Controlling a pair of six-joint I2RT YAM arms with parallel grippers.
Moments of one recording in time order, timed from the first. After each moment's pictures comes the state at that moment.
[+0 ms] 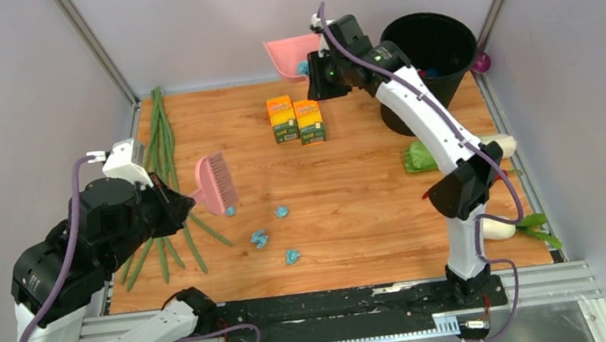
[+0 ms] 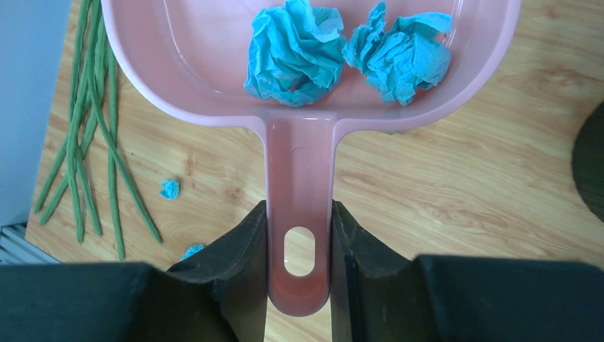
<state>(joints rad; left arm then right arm) -0.72 0.83 1.63 -1.37 -0.33 -0.63 0.56 1.96 2.25 -0.99 -0.04 0.34</state>
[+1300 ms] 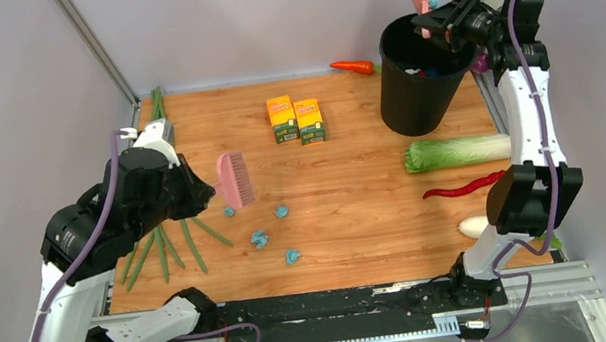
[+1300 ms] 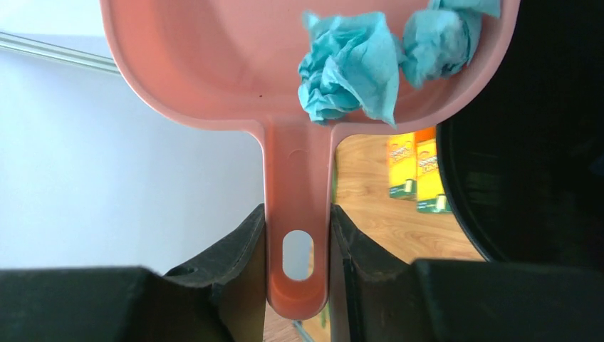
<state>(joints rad) -0.72 0.99 1.69 -1.37 -0.27 -0.66 -0.21 1.68 1.84 -0.35 -0.81 0.98</state>
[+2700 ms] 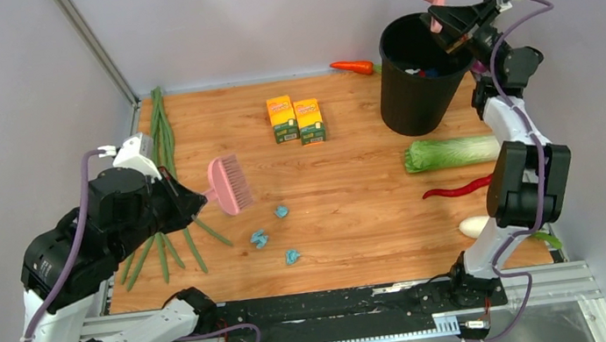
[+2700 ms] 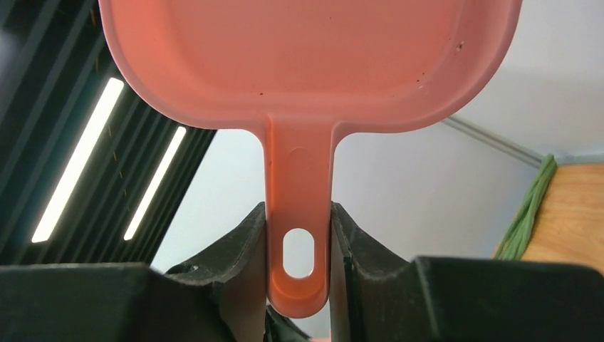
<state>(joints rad) -0.72 0.89 1.65 -1.37 -0.26 -0.73 -0.26 1.73 1.31 1.27 -0.80 2.02</state>
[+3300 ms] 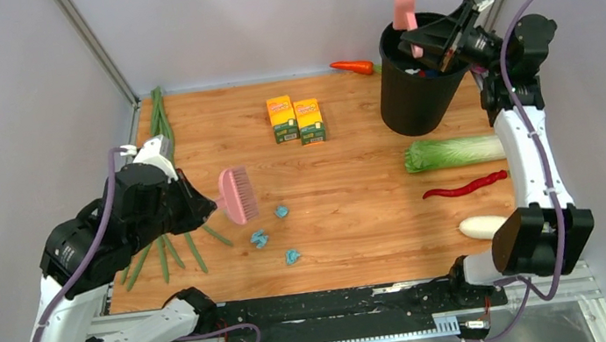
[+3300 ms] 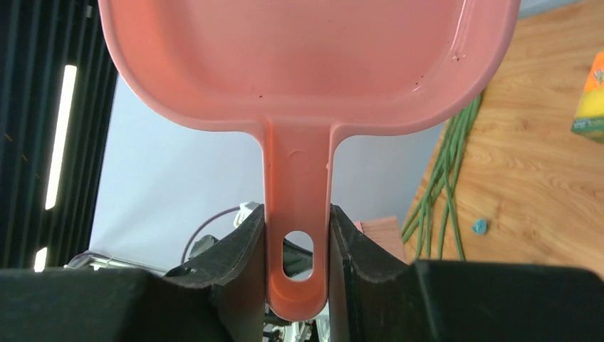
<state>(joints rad) -0.72 0.90 1.58 -1.37 -0.22 -0.73 -0.18 1.43 1.46 0.39 -1.10 1.60</state>
